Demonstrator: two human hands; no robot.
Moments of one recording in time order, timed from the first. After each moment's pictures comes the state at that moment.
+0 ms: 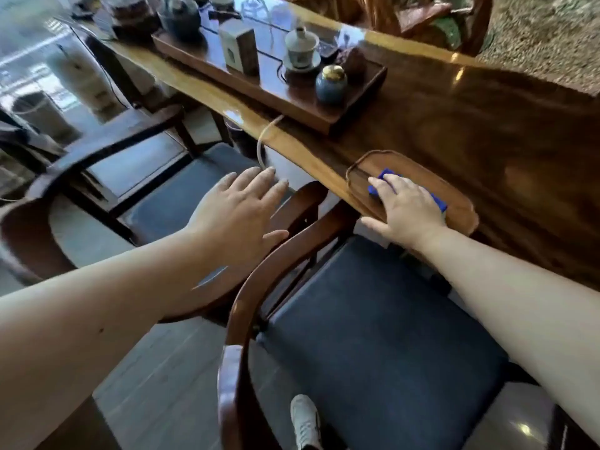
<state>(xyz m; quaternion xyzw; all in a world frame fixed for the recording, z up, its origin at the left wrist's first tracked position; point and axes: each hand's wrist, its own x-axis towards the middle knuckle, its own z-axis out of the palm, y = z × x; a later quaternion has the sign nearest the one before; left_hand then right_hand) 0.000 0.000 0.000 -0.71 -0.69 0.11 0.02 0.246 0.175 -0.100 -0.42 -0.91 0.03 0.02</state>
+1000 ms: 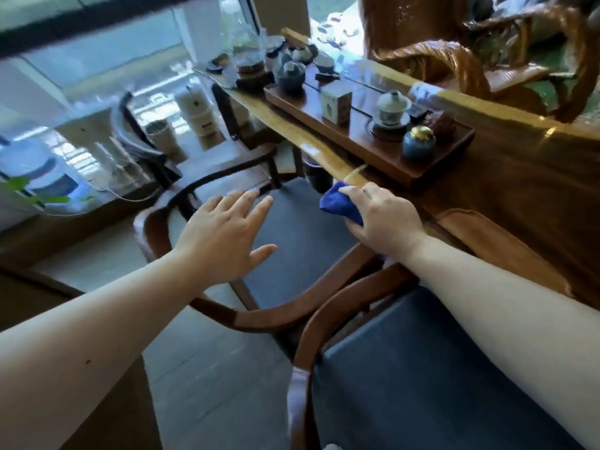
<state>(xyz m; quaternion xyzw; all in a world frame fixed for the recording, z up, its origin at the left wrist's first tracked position) -0.091 -0.089 0.067 -0.60 -0.79 0.12 0.09 0.080 0.124 -0.010 -0.24 -0.96 0.04 0.16</state>
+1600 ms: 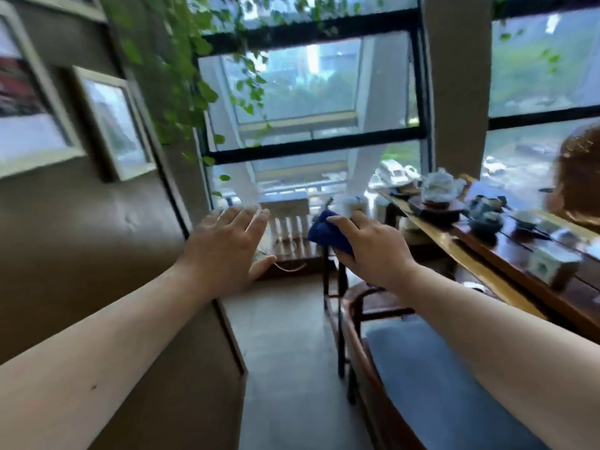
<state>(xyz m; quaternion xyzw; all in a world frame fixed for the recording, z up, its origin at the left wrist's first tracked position) -0.280 -0.390 0.257 -0.36 -0.89 0.12 0.26 -0.234 -0.132 0.194 0.06 -0.95 0.01 0.31</state>
